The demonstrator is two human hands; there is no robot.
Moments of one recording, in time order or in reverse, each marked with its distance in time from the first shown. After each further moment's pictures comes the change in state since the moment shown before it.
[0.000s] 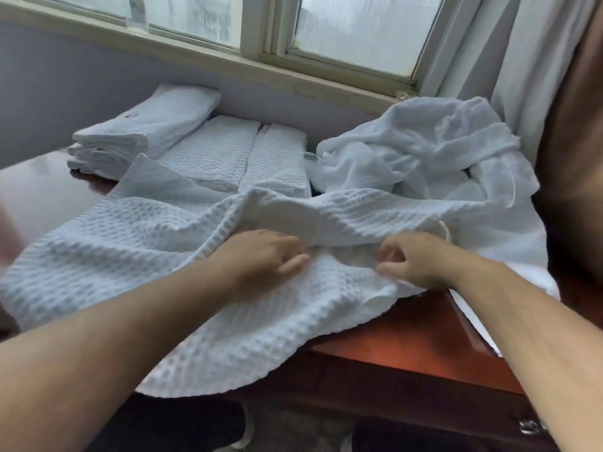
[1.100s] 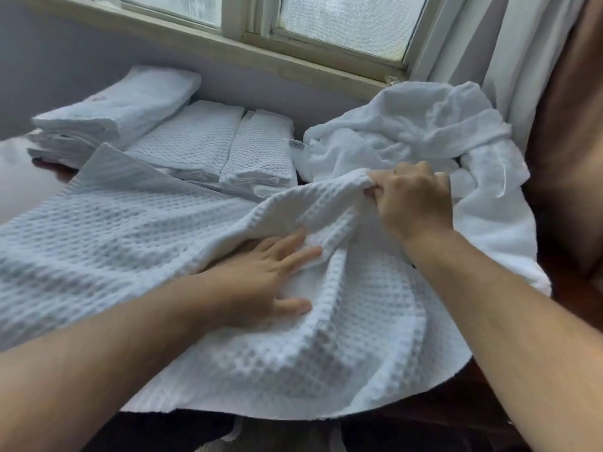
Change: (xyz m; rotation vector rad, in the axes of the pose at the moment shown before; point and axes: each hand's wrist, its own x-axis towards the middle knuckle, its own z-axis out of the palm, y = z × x) left_hand -0.005 0.013 0.028 -0.062 -0.235 0.082; right_hand 0.026 -0.029 -0.021 -0.333 0.665 0.084
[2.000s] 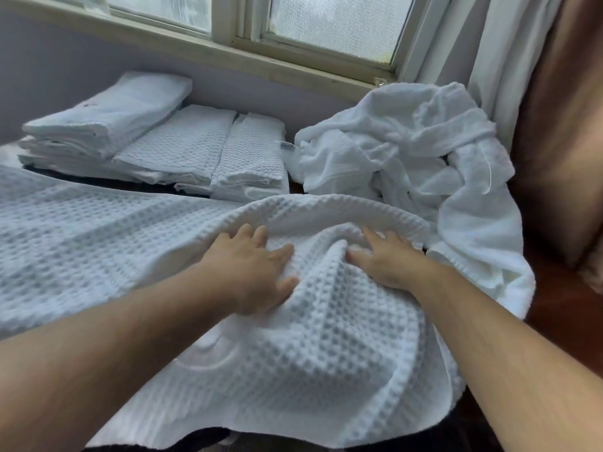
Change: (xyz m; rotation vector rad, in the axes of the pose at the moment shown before) left_hand 0.011 0.017 -0.016 0.362 -0.061 -0.292; right_hand -0.048 0.013 0.034 0.322 -0.879 0.246
